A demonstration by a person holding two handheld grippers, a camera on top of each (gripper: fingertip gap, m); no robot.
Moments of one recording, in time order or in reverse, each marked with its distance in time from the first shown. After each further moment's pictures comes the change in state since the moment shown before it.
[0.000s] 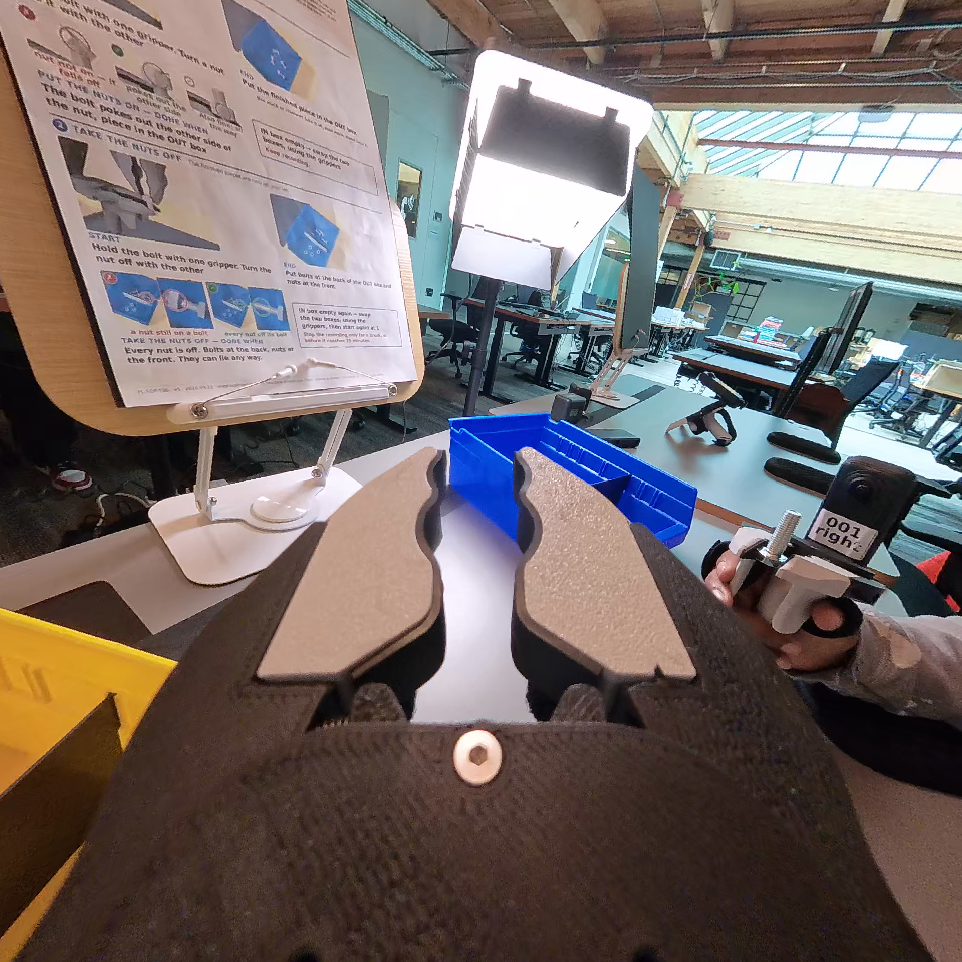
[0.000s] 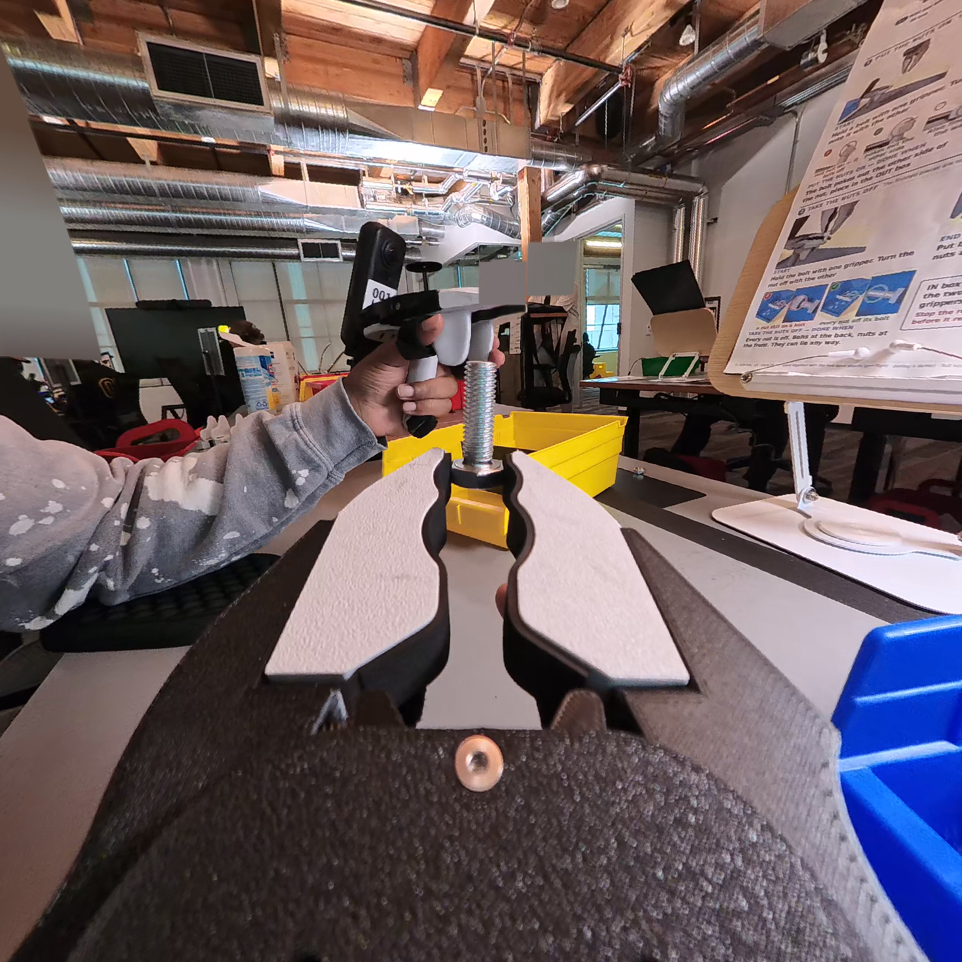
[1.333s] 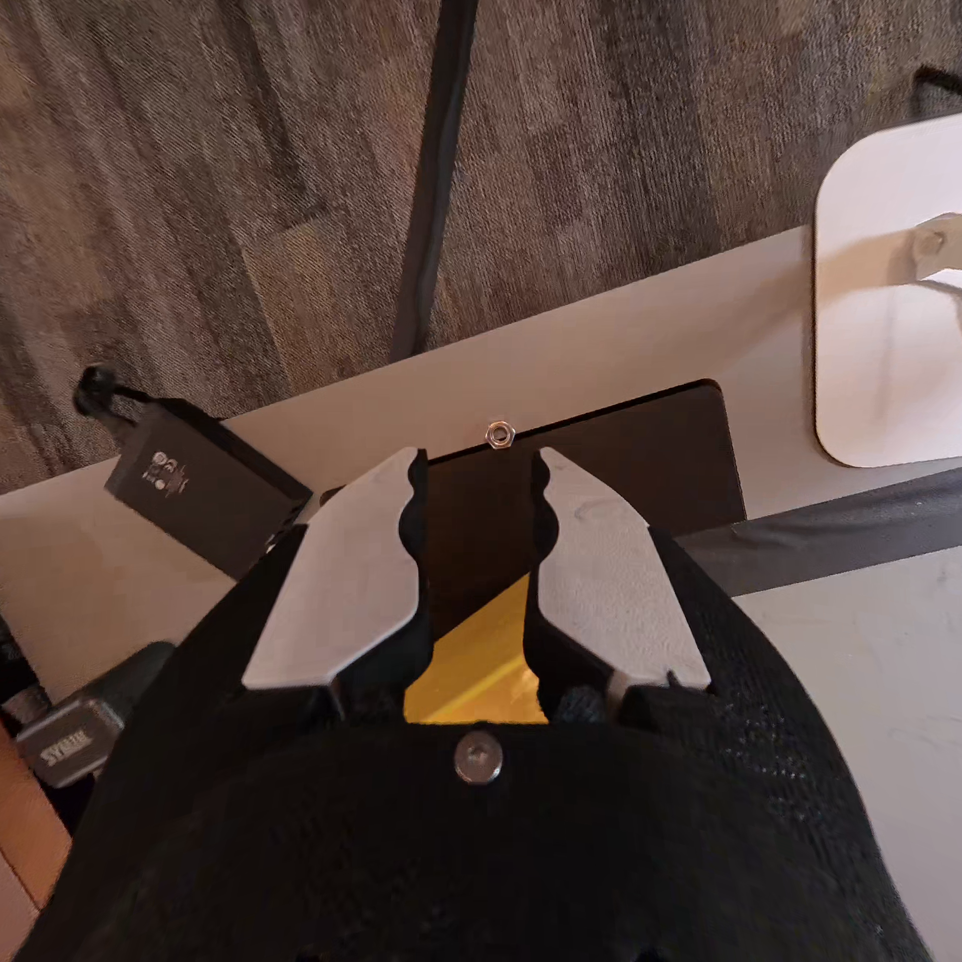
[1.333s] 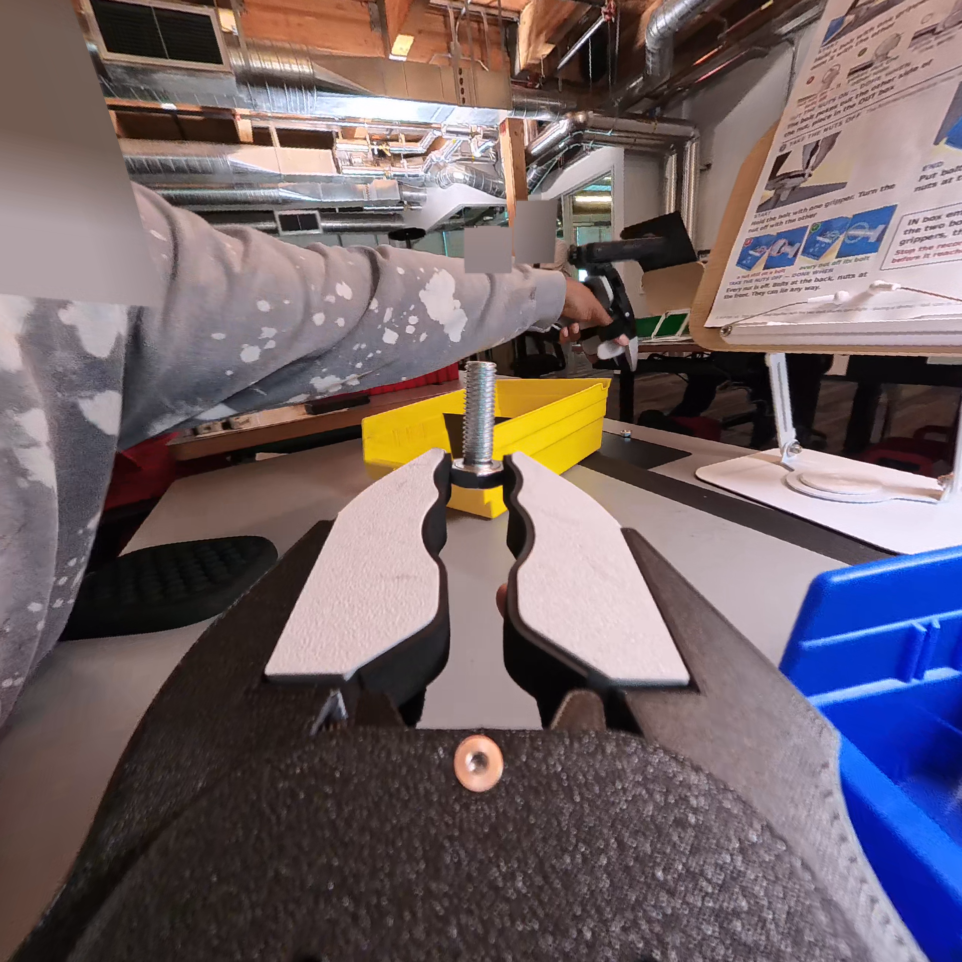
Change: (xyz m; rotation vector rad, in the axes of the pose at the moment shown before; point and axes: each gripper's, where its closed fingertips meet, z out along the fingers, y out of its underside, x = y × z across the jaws) left arm -0.390 0.071 0.029 -1.203 -0.763 -0.138; right arm 0.022 0.013 -0.004 -0.067 0.030 0.045
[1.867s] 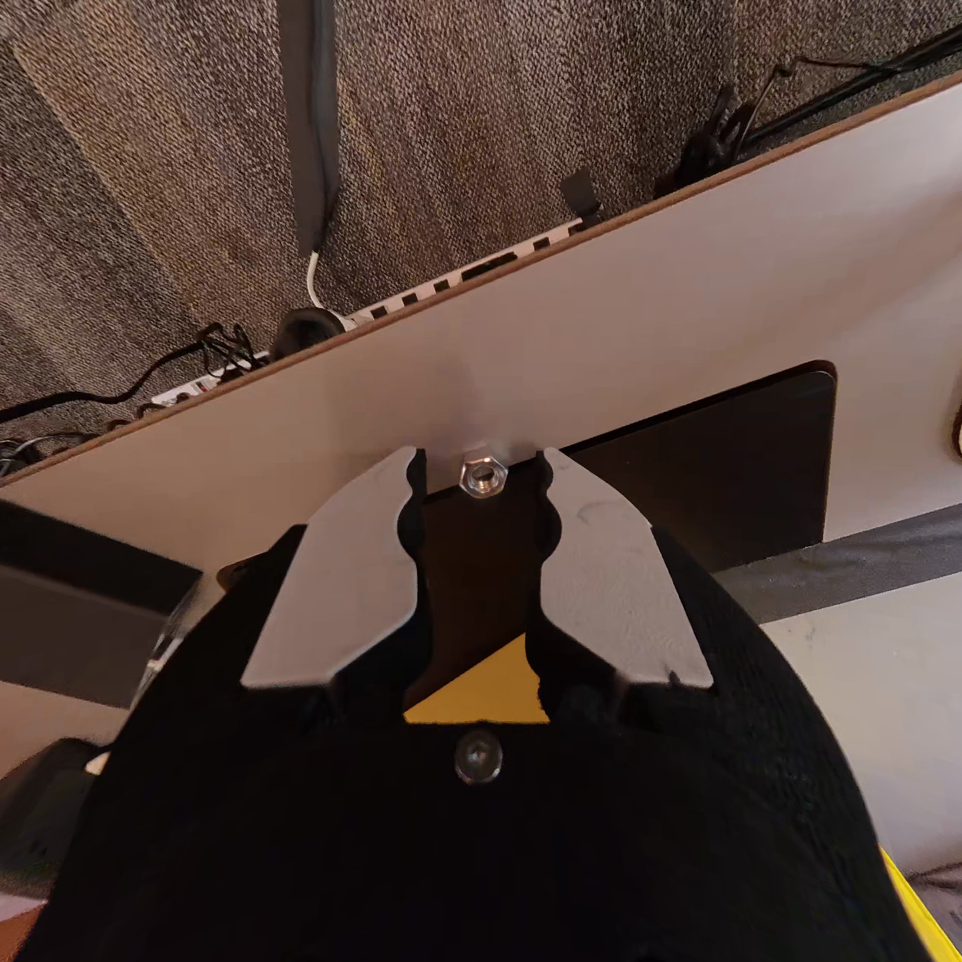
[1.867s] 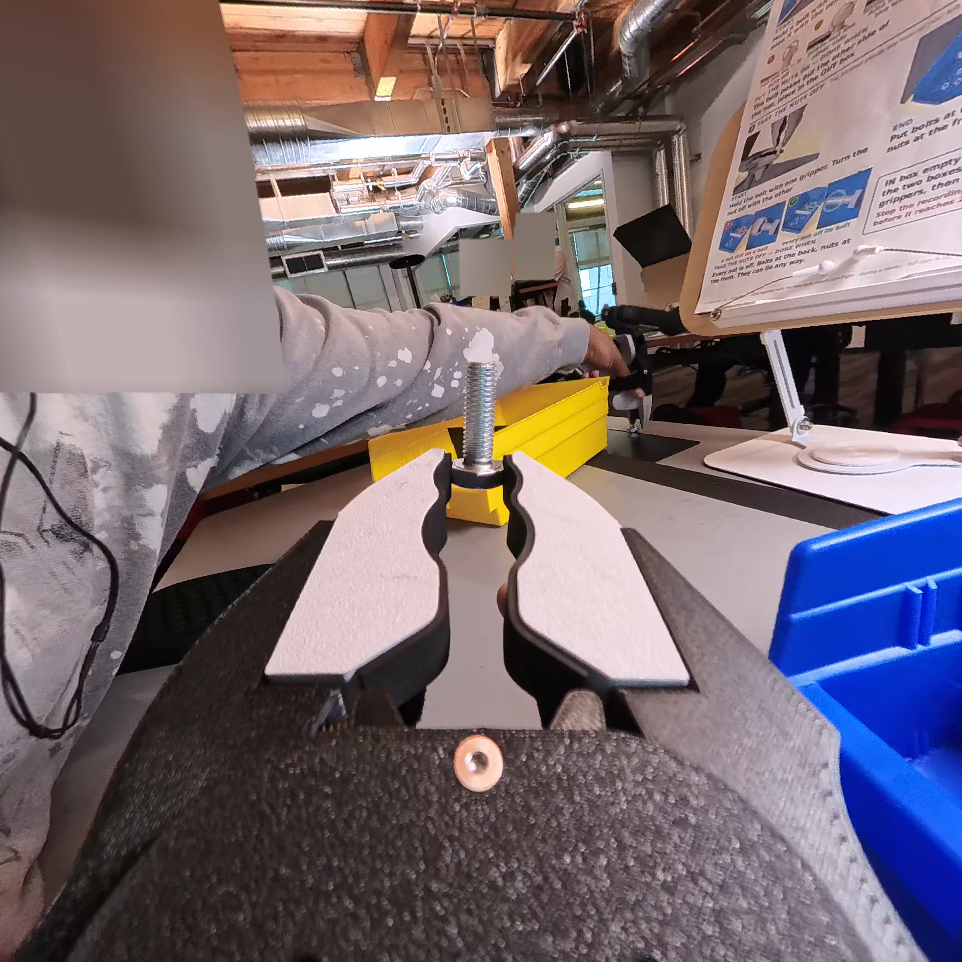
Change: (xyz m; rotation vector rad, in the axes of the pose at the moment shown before) left arm 0.013 0.031 0.095 -0.331 0.142 0.034; right arm 0.013 -0.002 -0.004 0.033 0.007 0.113
